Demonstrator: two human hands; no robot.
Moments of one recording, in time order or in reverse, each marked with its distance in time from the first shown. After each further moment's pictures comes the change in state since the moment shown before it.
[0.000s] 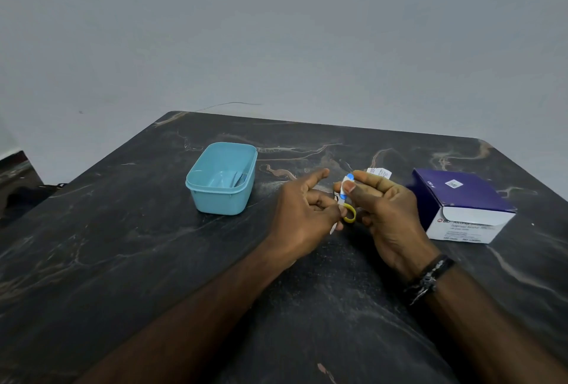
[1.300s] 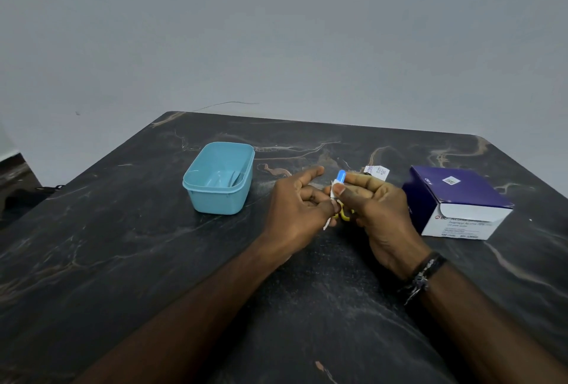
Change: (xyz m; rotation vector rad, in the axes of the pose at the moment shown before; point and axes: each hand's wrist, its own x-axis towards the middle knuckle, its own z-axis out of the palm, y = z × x) left_hand 0.005 -0.002 -0.004 0.029 0.030 -0.007; right_hand -0.001 0.005 0.004 -0.041 -0.035 -0.020
